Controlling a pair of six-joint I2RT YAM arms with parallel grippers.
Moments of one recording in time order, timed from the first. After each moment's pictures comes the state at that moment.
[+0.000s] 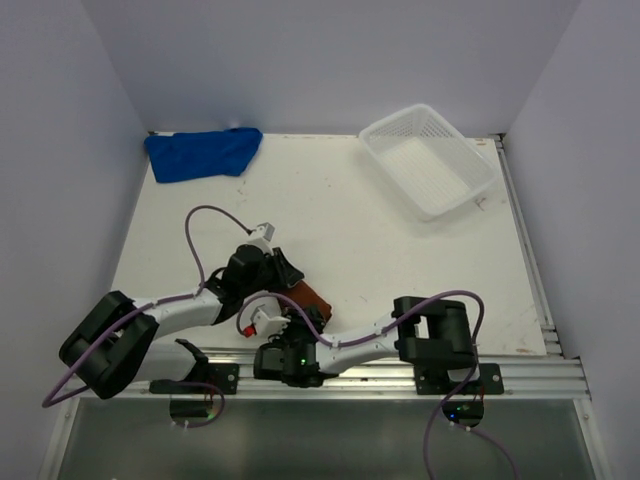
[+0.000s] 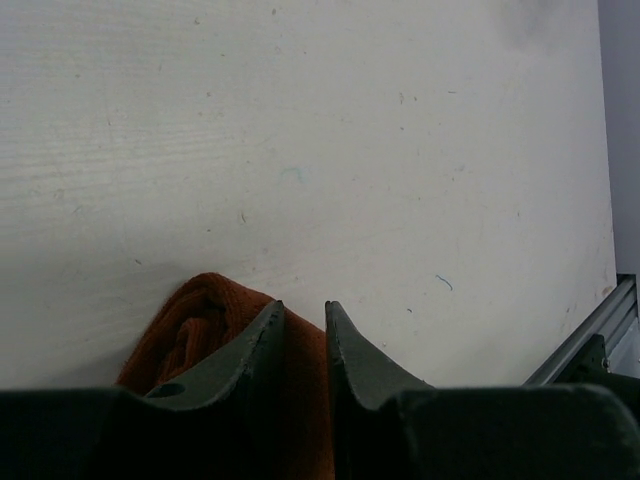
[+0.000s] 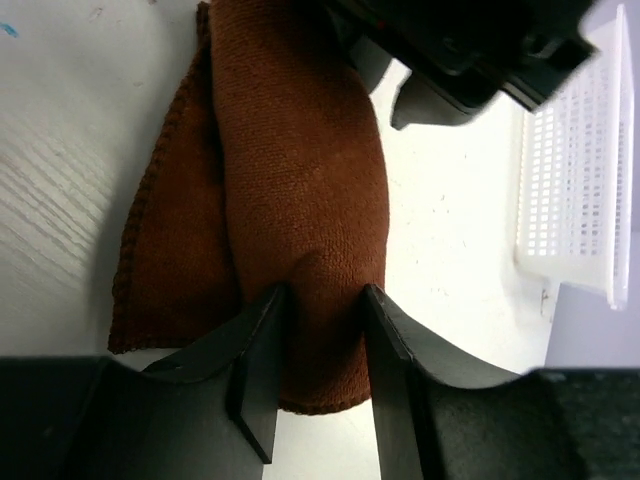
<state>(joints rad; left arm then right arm) -0.62 1.29 0.37 0.38 0.11 -0.77 1.58 1.97 1.15 -0.39 1.14 0.20</state>
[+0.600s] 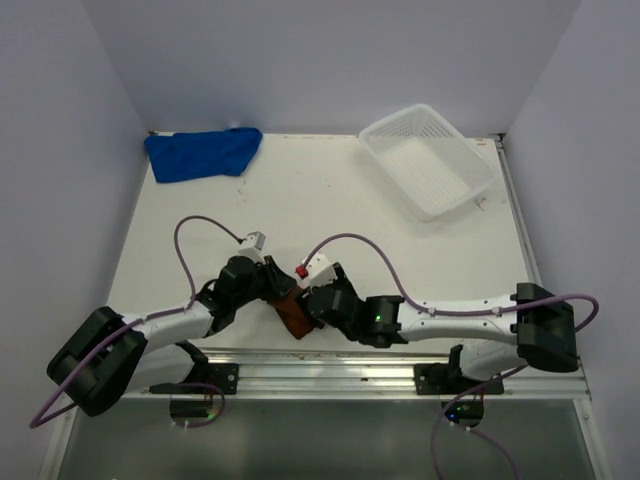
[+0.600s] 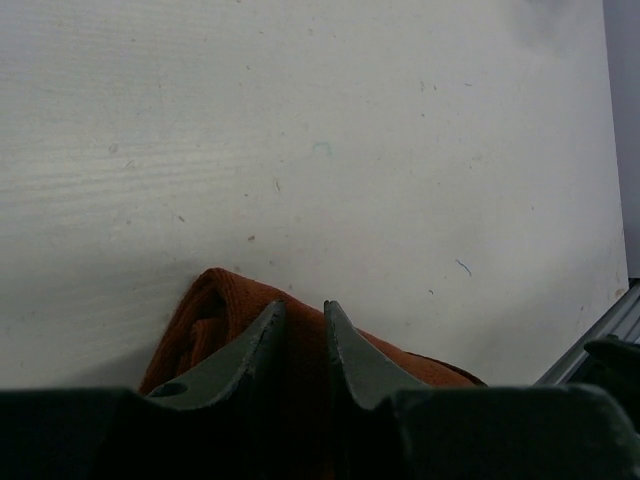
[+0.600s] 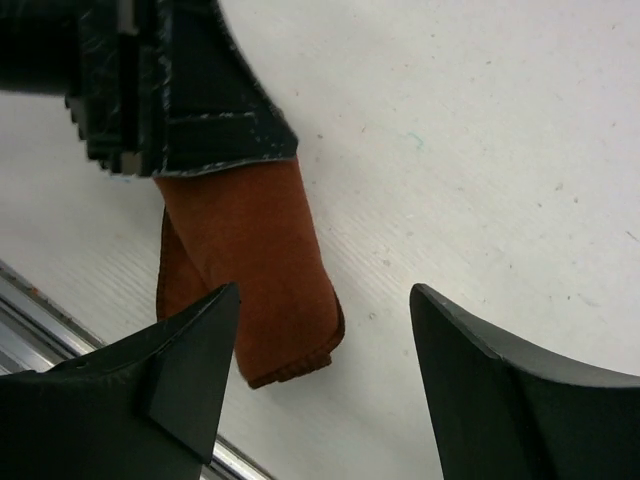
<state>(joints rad) -0.62 1.18 0.25 0.41 0.06 -0.77 1.39 1.41 0.85 -0.18 0.70 0.36</state>
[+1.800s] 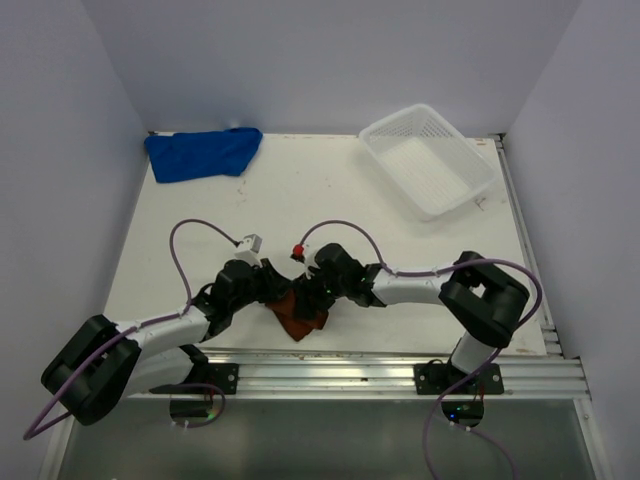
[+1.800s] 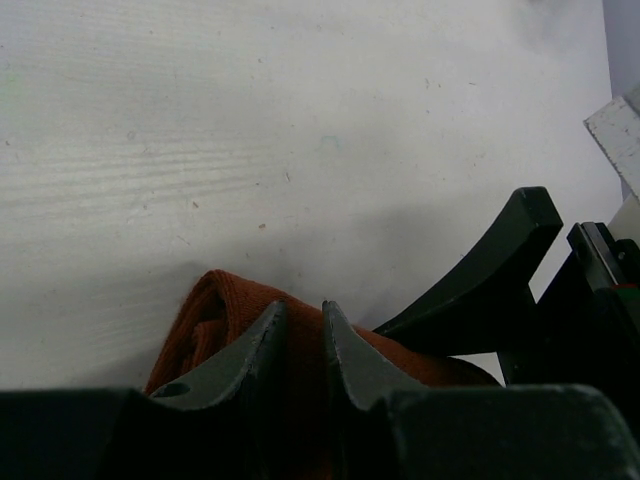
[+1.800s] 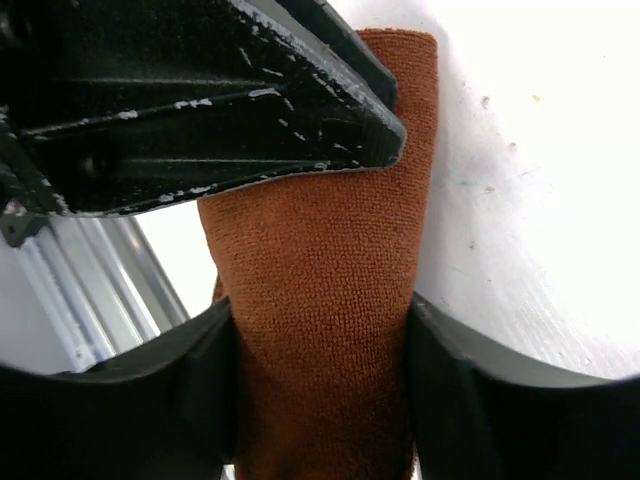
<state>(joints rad) -0.62 1.12 0.22 0.40 0.05 -0.77 0.97 1.70 0.83 0.10 -0.30 0.37</state>
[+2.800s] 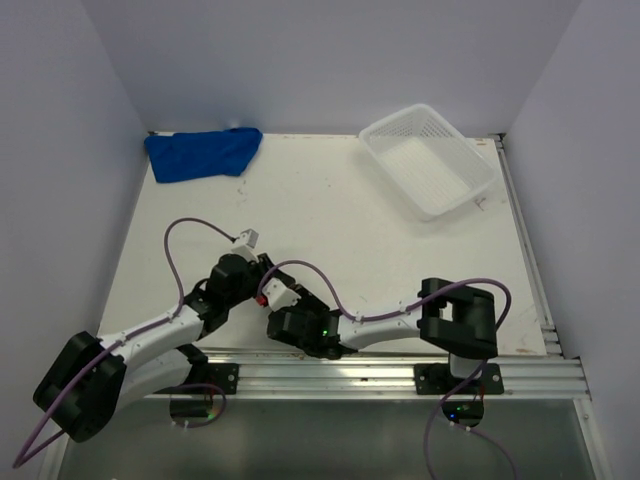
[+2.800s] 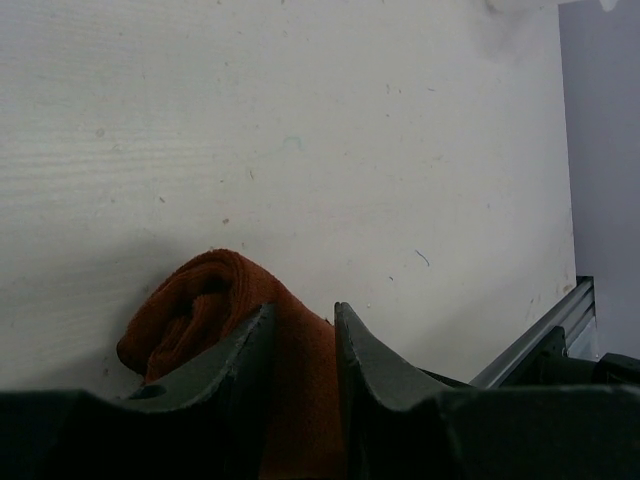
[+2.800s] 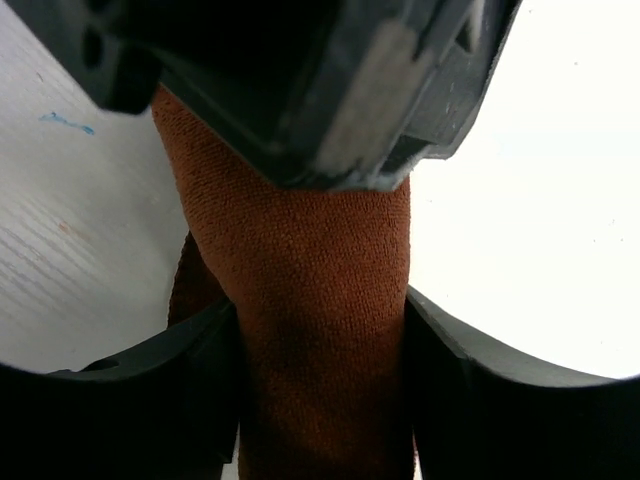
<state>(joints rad) -0.59 1.02 0.28 0.24 0.12 -0.83 1.41 1.81 0.98 -0.09 0.74 0.23</state>
